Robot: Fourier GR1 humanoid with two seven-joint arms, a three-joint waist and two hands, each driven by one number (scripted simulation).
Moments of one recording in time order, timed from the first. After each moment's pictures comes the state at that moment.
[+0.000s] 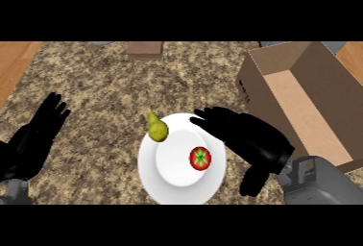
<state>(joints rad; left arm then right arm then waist) -0.02 0.46 -0.05 -1.61 0.44 0.13 0.16 -0.49 -0.47 0.60 -1.77 0.41 0.42 0.28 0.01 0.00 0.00</state>
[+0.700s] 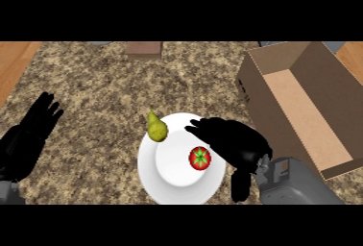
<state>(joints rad) -0.01 0.43 0.03 -1.64 0.41 0.06 0.21 -0.47 -0.30 0.58 -1.71 0.49 0.66 0.47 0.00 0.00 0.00</state>
